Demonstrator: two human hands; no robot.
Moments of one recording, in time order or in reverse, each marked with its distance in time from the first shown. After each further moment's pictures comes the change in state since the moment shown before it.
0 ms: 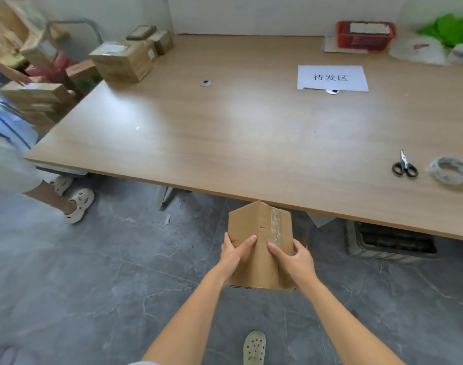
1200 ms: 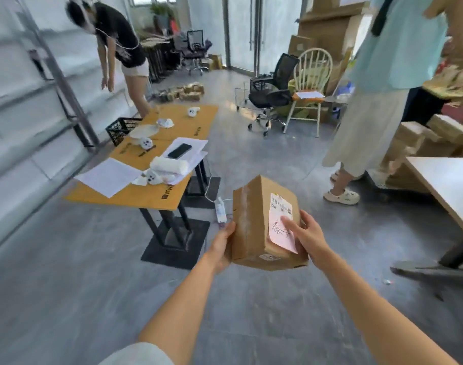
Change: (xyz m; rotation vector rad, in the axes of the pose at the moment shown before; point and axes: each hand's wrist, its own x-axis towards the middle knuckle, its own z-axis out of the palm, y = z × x) left_hand -0.476 -0.328 -0.314 -1.270 0.904 0.458; right_hand -0.454 -0.084 0.384 -0.332 -1.347 -0.548
